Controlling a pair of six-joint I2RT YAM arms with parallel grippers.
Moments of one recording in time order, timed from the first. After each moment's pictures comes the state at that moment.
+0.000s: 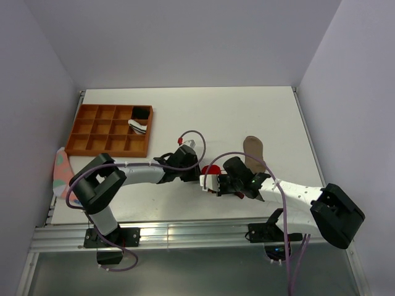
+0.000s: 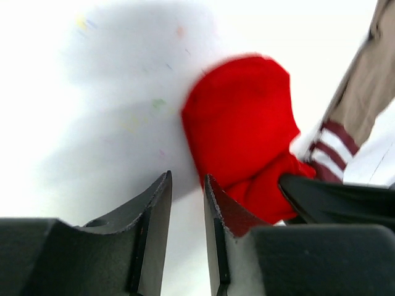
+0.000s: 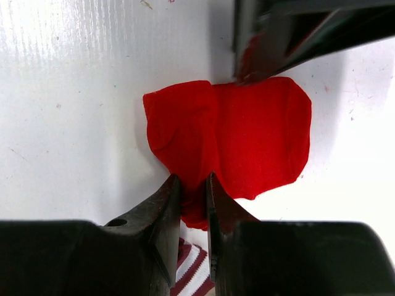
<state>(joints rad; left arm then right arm) -0.89 1.72 0.85 0.02 0.02 -0.89 0.76 1.18 0.43 -0.12 -0.25 -0.86</state>
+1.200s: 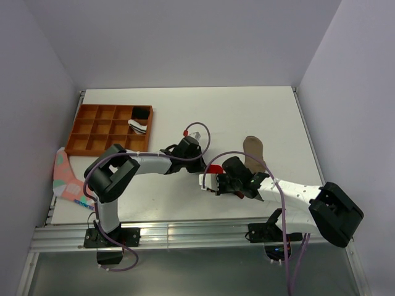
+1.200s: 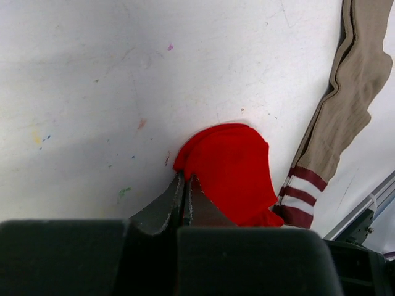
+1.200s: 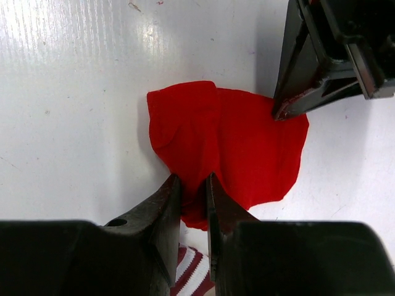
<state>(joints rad) -0.82 1.88 1.00 0.09 0.11 -0.87 0.77 1.20 0.44 -0.09 -0.23 -0.85</state>
